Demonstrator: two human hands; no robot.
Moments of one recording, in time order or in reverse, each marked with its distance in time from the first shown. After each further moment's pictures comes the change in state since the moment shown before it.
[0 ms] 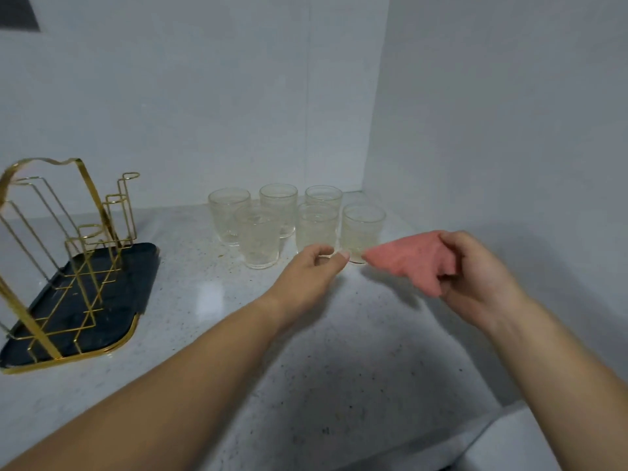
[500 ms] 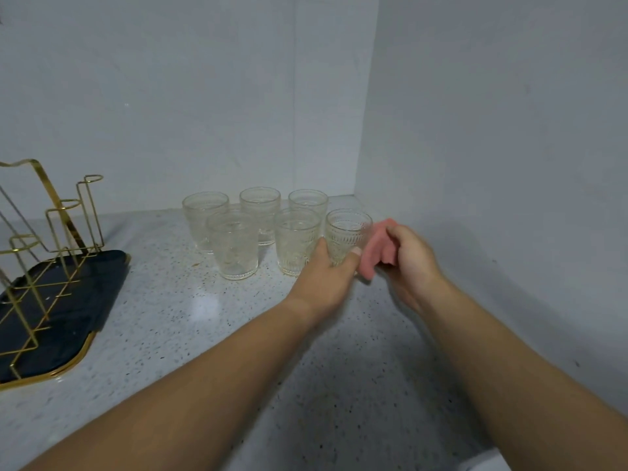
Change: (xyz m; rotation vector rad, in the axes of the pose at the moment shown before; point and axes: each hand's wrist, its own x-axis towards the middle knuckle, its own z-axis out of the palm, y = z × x) left_hand 0.045 0.006 0.055 0.047 0.068 0.014; right_hand 0.069 0.024 0.032 -0.084 -0.021 -0.158
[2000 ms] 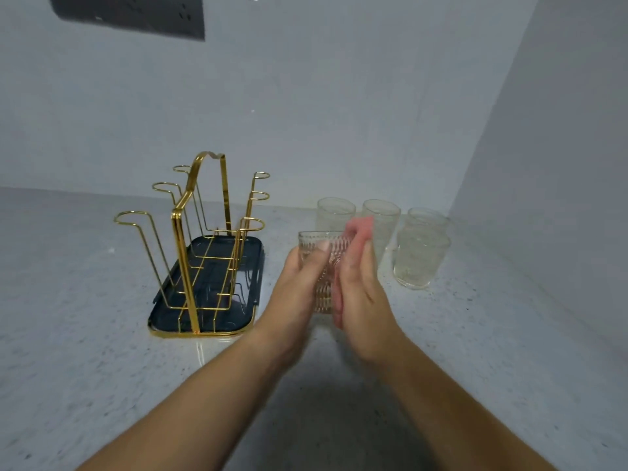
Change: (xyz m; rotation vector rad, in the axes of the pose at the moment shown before) left_hand -0.104 -0.046 -0.188 -0.591 0.167 0.101; right_hand -0.137 0.046 0.215 -0.433 -0.470 -0.308
